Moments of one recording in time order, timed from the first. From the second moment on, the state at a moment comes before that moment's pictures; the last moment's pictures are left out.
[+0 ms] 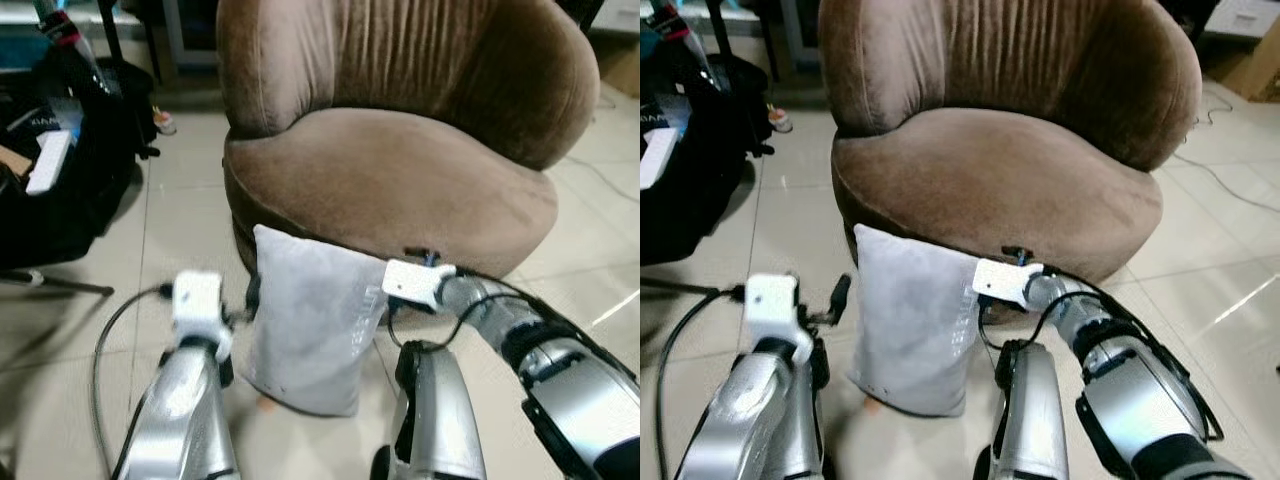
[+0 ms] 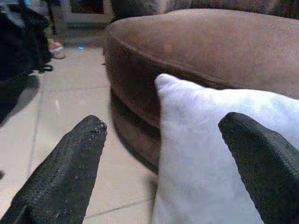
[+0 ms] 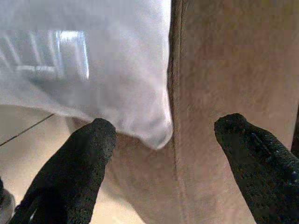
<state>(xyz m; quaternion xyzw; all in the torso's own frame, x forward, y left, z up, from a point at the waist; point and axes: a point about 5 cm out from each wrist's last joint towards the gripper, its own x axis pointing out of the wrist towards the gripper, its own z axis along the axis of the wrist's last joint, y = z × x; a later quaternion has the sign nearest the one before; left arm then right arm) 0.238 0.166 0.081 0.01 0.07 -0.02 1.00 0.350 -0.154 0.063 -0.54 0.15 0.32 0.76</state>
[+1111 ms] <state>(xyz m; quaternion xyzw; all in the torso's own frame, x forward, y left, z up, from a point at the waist) 0.175 0.171 0.112 0.03 0.11 0.00 0.99 0.337 -0.129 0.046 -0.55 0.14 0.37 0.74</state>
